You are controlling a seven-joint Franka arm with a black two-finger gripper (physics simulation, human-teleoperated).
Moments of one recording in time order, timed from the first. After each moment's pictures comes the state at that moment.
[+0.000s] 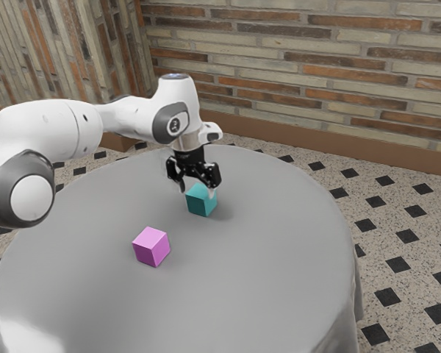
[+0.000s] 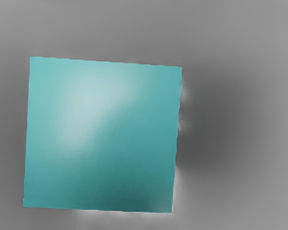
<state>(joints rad) 0.12 0.78 -0.20 -1.23 0.10 1.95 -0.13</state>
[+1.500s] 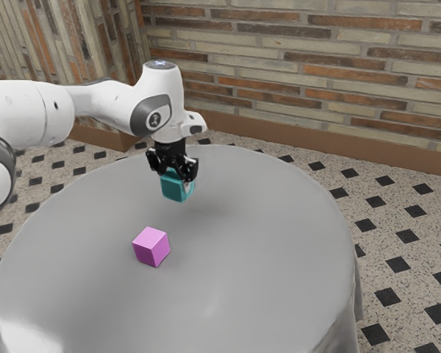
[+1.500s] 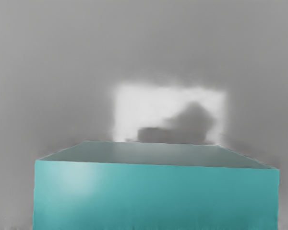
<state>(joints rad) 0.17 0.45 -0.21 -1.63 0.20 2.05 -0.17</state>
